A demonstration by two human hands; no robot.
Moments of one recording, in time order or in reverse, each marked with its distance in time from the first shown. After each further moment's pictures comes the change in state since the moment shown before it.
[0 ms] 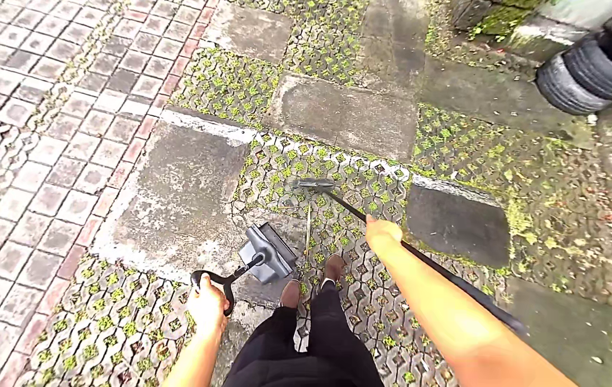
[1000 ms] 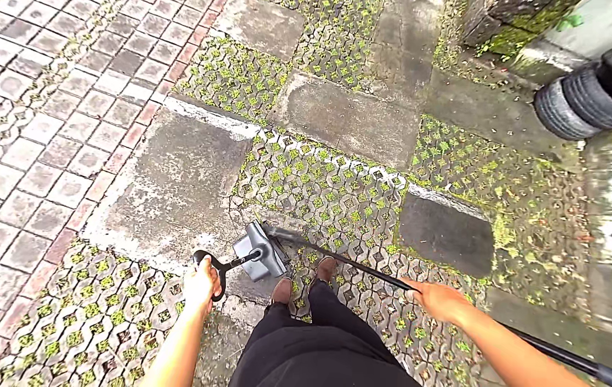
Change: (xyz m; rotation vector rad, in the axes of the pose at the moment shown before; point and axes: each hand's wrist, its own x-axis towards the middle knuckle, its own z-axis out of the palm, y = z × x) left_hand 0.038 0.022 -0.007 0.014 -0.297 -0.076; right_hand -0.069 0.169 0.031 -0.143 -0.349 -0.252
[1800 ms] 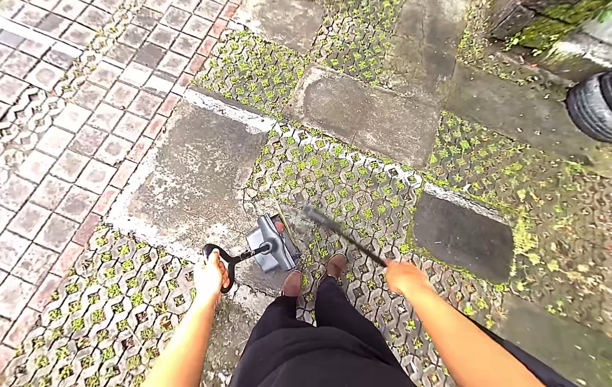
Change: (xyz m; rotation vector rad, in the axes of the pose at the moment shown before) left_hand 0.000 -0.011 -0.031 -0.034 0.074 0.050; right_hand 0.036 -0.125 -0.009 0.071 0.057 0.181
